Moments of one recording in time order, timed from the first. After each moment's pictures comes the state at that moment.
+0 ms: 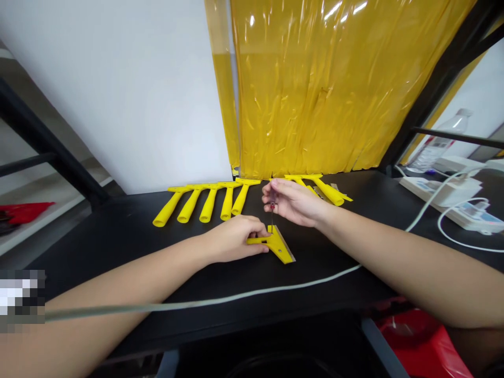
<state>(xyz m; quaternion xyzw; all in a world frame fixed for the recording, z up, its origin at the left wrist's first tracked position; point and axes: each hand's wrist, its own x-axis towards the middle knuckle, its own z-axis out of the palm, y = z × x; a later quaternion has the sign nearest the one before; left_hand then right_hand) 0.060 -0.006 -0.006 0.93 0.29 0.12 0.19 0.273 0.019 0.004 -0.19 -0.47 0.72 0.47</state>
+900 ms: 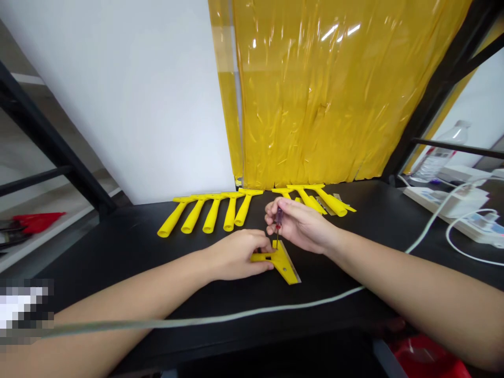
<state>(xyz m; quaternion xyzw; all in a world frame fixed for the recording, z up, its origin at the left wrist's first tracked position) 0.061 -0.017 -0.004 0.93 0.29 0.12 0.19 0.269 -0.012 0.002 -0.15 -0.48 0.73 0.47</state>
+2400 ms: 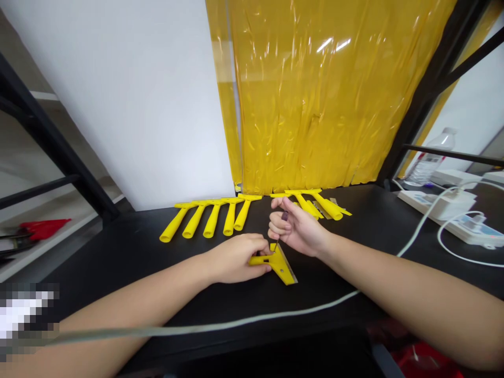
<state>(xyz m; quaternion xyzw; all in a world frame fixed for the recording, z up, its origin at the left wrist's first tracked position) 0.058 -0.016 -0.007 0.94 0.27 0.12 0.18 0.270 -0.008 -0.002 -0.13 -0.46 0.74 0.48</state>
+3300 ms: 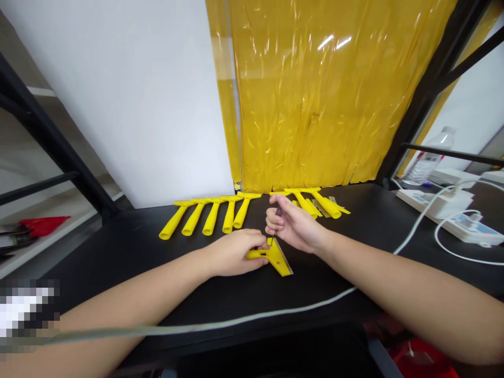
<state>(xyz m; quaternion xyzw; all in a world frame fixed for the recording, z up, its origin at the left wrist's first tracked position) 0.056 -0.011 -0.008 0.94 0.27 0.11 0.15 0.269 -0.005 -0.007 -0.11 -0.46 0.74 0.48</state>
